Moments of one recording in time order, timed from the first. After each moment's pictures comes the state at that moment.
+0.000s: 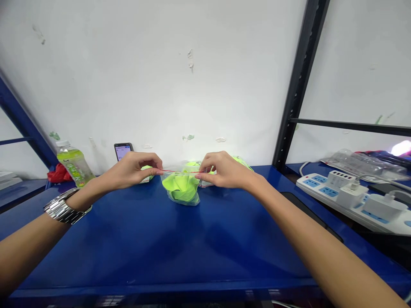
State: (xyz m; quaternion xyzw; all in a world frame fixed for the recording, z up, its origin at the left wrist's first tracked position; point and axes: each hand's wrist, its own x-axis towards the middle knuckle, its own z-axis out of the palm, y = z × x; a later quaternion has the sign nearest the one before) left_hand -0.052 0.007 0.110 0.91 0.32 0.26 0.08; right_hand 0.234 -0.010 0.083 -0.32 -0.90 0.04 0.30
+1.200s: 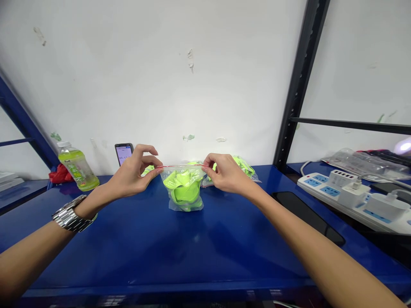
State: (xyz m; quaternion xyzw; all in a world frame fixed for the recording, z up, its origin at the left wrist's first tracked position) left_hand -0.050 0.001 0.088 0.88 0.33 0.35 0.01; right_hand 0.230 -0.007 0.064 -0.42 -0.81 0.07 0.40
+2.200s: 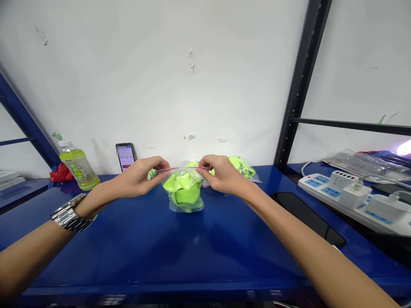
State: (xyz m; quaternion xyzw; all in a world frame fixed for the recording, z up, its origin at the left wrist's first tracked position) left_hand -0.043 0.000 0.094 0.92 0.32 0.23 -0.02; right_hand 0.218 -0.007 0.062 -0.35 -0.84 0.03 0.41
